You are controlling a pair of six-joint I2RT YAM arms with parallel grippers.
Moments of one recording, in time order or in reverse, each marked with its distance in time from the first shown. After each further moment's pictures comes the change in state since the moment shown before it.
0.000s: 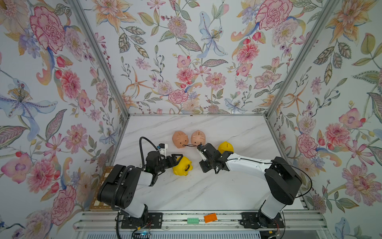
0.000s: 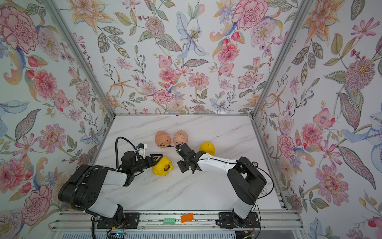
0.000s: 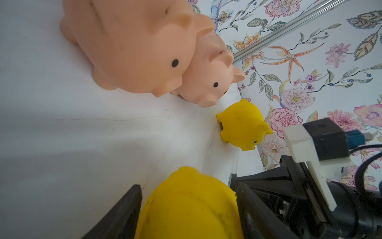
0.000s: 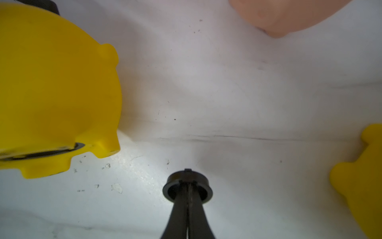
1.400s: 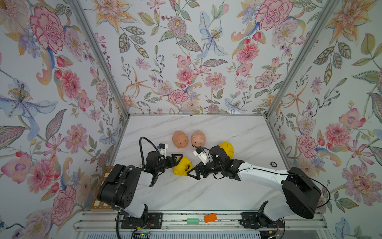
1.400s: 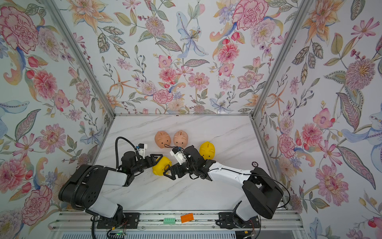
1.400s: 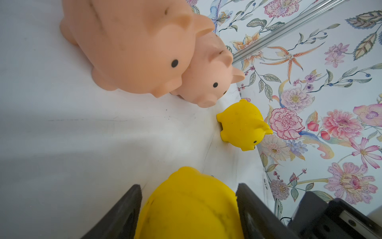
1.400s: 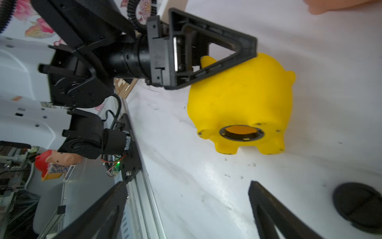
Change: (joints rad) left arm 0.000 0.004 -0.003 0.015 0.000 -0.001; right arm 0.033 -0.227 -0.275 0.535 -0.593 0.238
